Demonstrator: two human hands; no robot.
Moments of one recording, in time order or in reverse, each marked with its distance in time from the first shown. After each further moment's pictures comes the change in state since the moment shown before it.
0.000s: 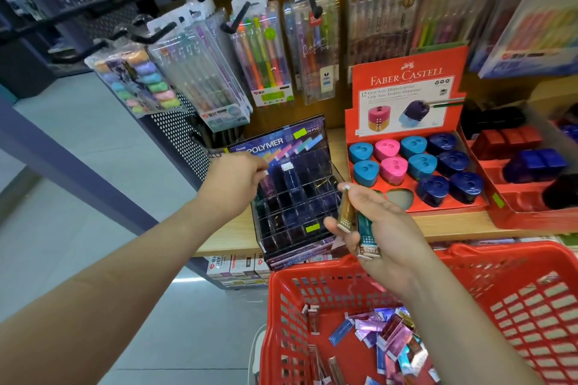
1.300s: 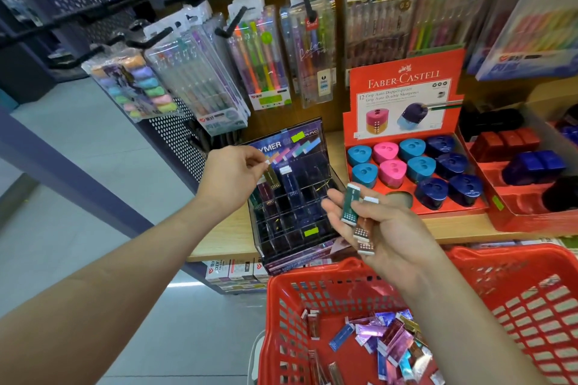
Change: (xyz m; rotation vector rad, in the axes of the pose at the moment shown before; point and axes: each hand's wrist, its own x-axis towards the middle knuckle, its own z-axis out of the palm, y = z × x) left_hand 0.007 0.010 -0.005 -0.343 0.165 -0.208; right_hand 0.007 -0.006 -0.003 0.218 -0.063 0.011
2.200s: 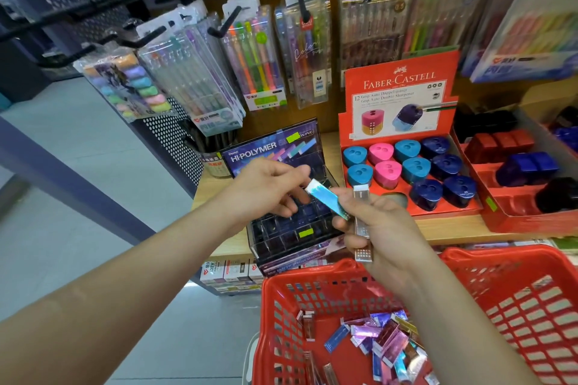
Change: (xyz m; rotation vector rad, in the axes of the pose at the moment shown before) left_hand -0.025 0.055 -0.004 -0.685 -0.503 -0.309; right_hand -0.001 0.001 0.000 -0.368 0.045 -0.103
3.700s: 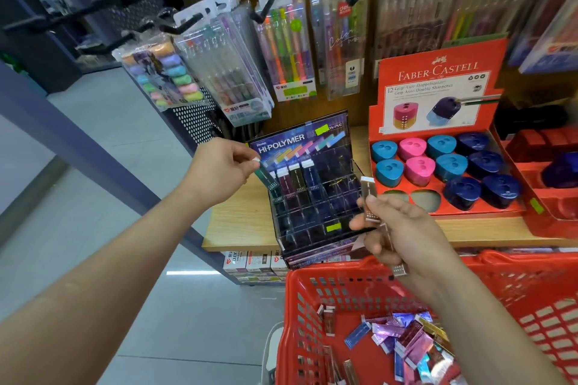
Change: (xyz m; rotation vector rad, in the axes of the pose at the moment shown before) left_hand 0.008 -0.039 -0.085 0.611 0.427 0.173; right_hand 0.006 0.015 -0.002 -0.228 0.034 0.003
